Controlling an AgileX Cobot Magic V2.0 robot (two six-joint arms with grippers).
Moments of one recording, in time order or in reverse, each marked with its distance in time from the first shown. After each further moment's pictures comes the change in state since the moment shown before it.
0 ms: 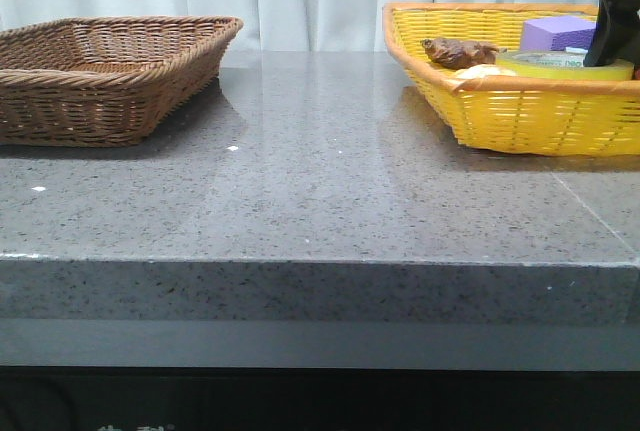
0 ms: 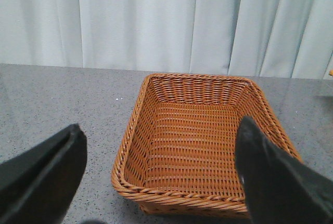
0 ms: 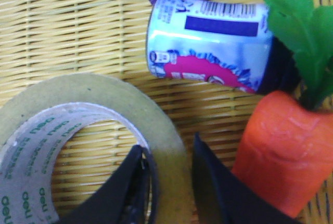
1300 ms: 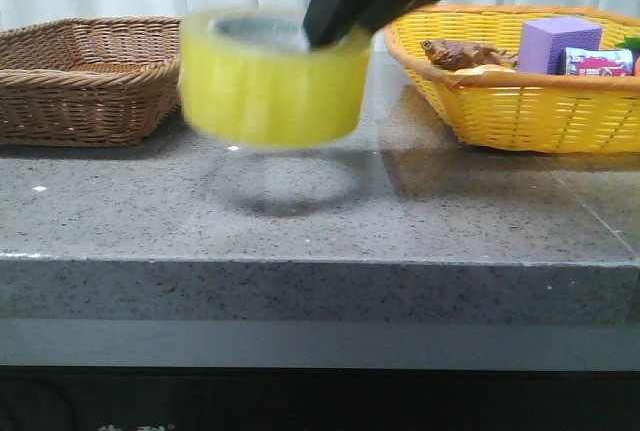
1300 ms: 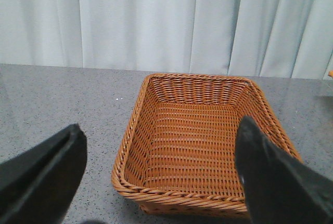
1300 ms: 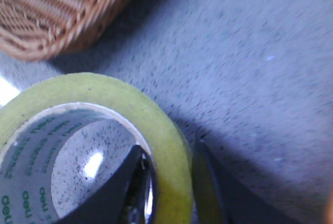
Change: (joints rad) left arm 0.000 0.000 0.000 0.000 0.000 0.000; right arm 0.640 -0.158 0.159 0.015 -0.151 -0.023
